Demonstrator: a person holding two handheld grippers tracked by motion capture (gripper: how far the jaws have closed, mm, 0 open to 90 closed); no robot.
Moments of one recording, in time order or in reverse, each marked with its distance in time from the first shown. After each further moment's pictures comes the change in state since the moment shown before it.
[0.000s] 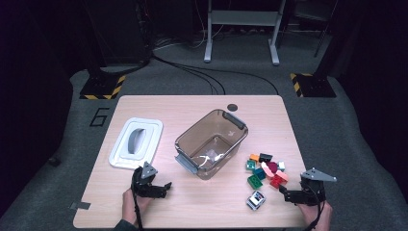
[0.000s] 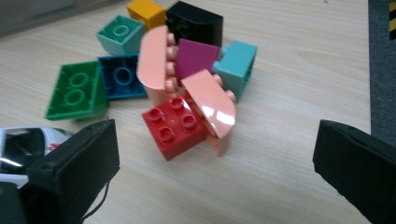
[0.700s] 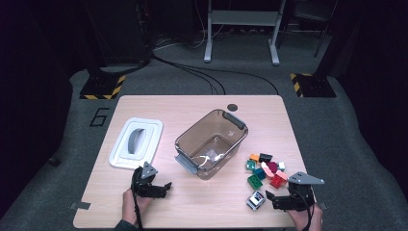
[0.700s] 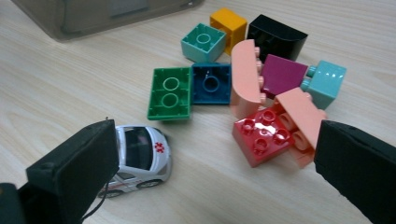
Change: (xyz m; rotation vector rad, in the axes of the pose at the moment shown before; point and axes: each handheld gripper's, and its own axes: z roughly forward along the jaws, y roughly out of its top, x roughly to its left) left arm 0.000 0.000 0.001 -0.010 0.005 -0.001; right arm 0.049 0.011 -0.010 0.020 0.090 -0.069
